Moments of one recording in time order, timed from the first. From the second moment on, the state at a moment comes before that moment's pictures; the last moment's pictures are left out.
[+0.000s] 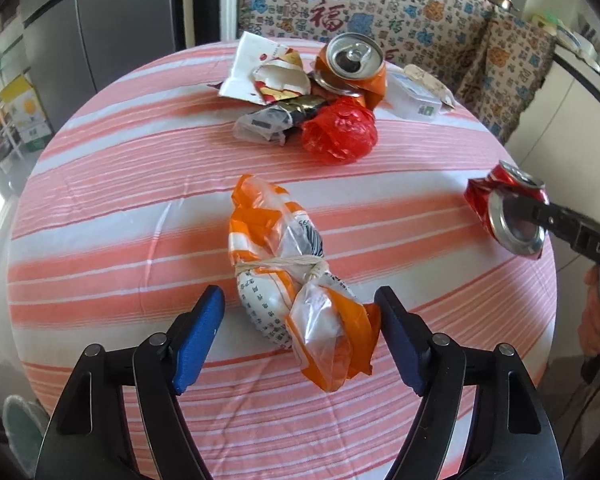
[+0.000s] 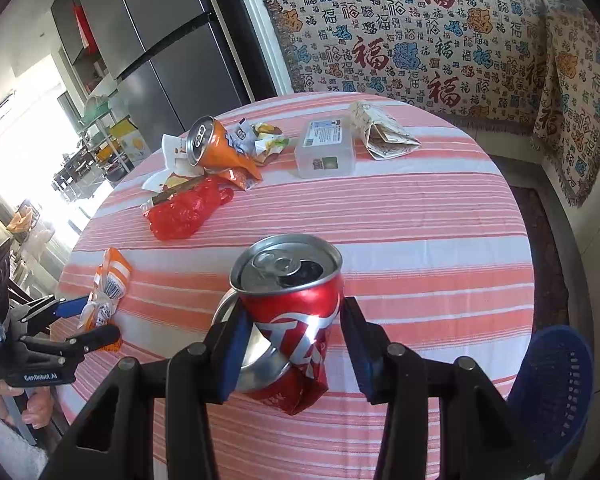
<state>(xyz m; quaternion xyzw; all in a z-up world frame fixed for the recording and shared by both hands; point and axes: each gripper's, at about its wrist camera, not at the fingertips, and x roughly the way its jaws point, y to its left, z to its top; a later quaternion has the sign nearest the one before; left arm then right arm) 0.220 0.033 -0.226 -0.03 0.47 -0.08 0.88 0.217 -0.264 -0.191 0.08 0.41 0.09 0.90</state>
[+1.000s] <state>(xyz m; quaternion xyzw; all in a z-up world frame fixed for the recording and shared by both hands) 0.224 -0.131 -0.162 -0.01 0.43 -0.24 0.87 0.168 -0.373 -0.151 0.14 0.35 0.03 0.92</state>
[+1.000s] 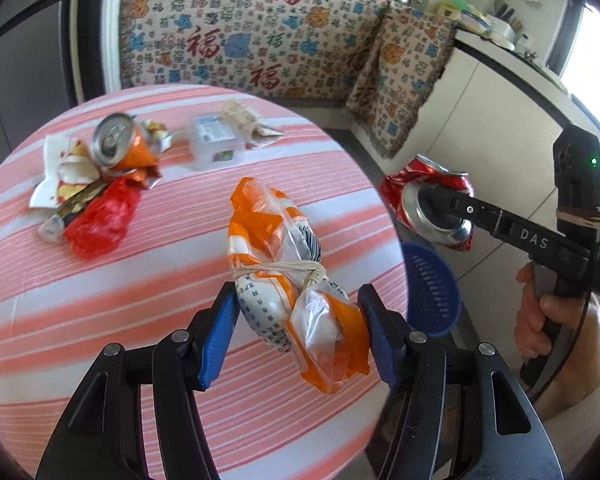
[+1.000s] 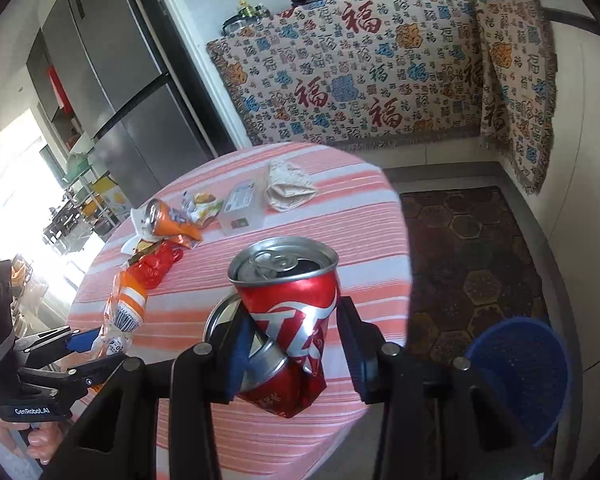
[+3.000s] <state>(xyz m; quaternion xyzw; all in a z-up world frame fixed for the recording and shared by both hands) 0.228 -0.229 -0.191 0.06 0.43 -0.24 0.87 0.126 -0.520 -0.149 0.11 0.29 -0.15 0.94</state>
